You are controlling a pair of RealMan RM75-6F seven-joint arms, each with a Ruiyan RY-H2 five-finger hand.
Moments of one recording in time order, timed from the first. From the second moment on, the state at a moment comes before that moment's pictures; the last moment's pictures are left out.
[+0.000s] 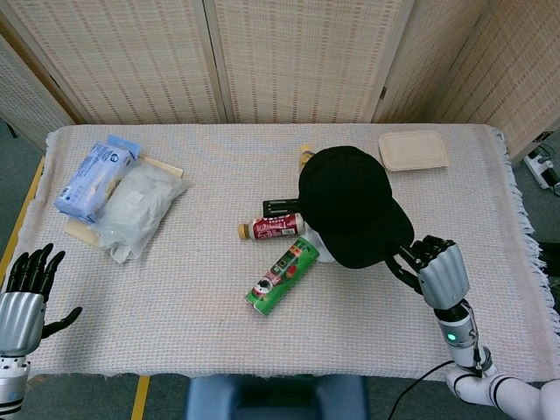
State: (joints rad) left arm -0.11 -1.27 -0.07 -1.41 1.60 1.63 0.00; right arm 0.47 -1.63 0.13 -0.98 -1.75 1.94 0.15
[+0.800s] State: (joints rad) left arm -0.11 -1.27 -0.07 -1.41 1.59 1.62 -0.01; right arm 0.42 -1.77 0.10 -0.72 -1.71 1.91 0.29
